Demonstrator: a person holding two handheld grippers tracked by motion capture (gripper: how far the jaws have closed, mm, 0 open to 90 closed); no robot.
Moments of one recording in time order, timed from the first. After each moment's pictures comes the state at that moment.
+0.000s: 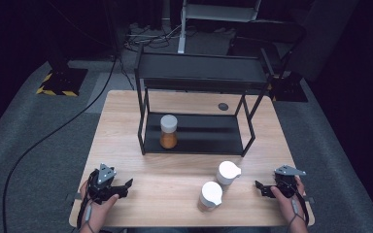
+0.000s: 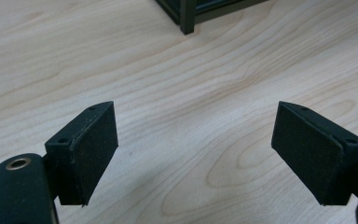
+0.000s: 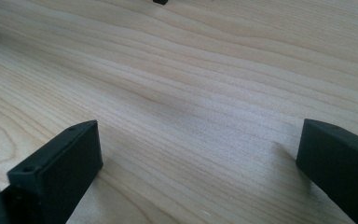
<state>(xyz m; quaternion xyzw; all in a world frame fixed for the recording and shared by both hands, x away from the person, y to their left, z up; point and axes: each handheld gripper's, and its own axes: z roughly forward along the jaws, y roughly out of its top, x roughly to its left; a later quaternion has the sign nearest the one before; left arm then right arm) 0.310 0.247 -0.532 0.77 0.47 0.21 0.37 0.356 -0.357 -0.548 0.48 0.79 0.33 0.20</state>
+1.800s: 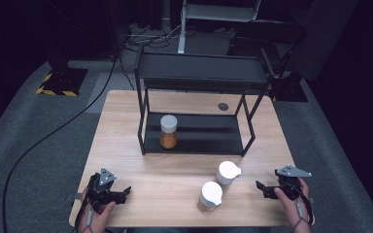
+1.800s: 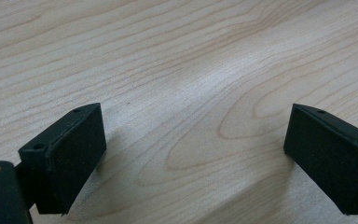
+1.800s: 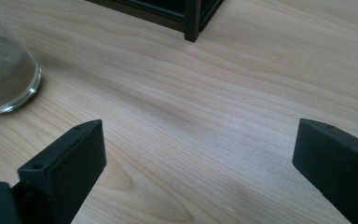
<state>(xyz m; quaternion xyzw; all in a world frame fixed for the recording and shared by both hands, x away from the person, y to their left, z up) 0.309 0.251 -0.546 0.80 0.48 0.19 0.32 0.341 -0.350 -0.518 0.46 0.79 0.36 0.20</state>
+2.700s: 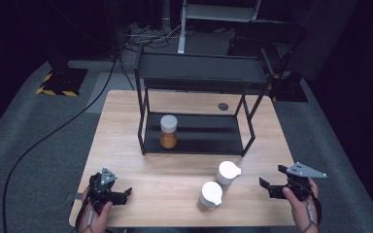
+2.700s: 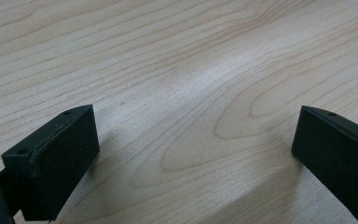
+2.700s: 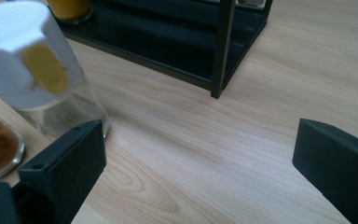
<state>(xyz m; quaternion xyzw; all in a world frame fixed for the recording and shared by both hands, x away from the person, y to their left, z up) 0.310 0.249 -0.547 0.80 0.47 0.18 0.32 0.320 -0.344 -0.465 0.43 0.77 0.42 0.21</state>
